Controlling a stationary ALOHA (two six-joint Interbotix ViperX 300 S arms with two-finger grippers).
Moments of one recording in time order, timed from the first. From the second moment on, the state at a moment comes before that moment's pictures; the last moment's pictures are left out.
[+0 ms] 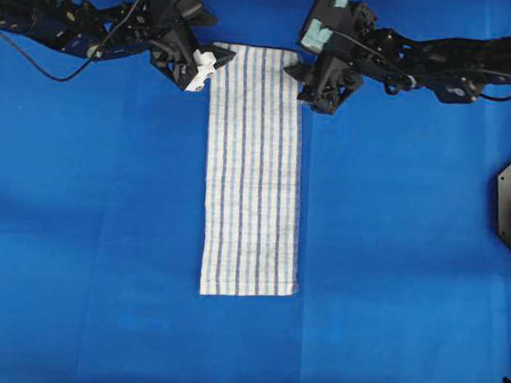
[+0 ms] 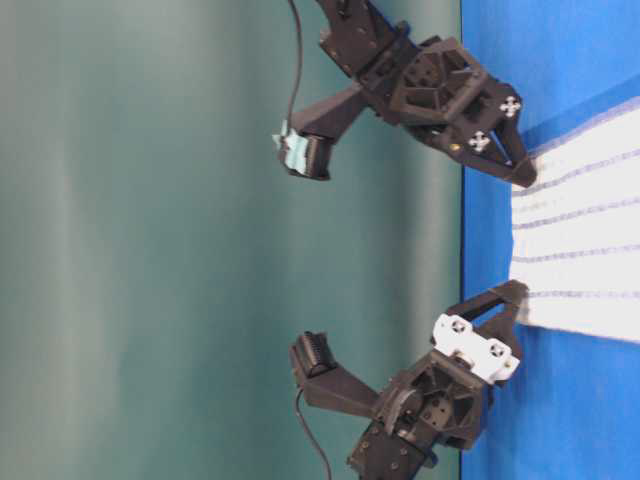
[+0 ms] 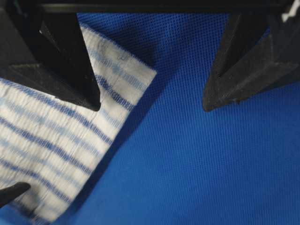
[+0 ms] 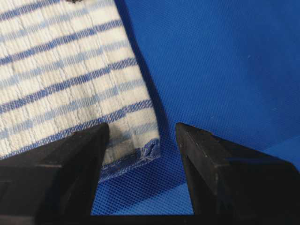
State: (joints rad) left arm 0.47 0.33 0.69 -0.04 -0.40 -0.07; right arm -0.45 0.23 0.69 0.20 -0.20 -0.16
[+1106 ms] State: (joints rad) left arm 0.45 0.25 0.67 -0.04 -0.31 0.12; right arm -0.44 0.17 0.69 0.20 -0.20 -0.15
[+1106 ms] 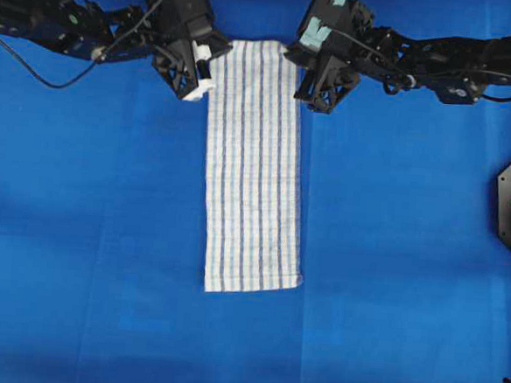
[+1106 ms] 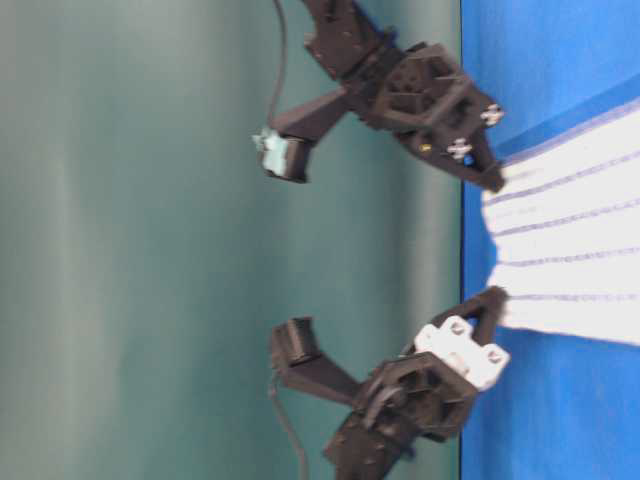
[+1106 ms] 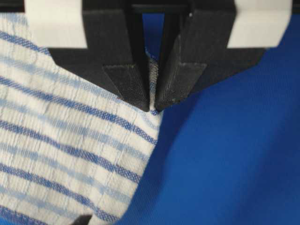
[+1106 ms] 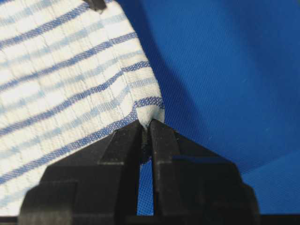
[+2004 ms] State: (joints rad) left arm 0.33 0.11 0.67 -0.04 -0.24 0.16; right arm -0.36 -0.03 0.77 0.24 -0.15 -0.15
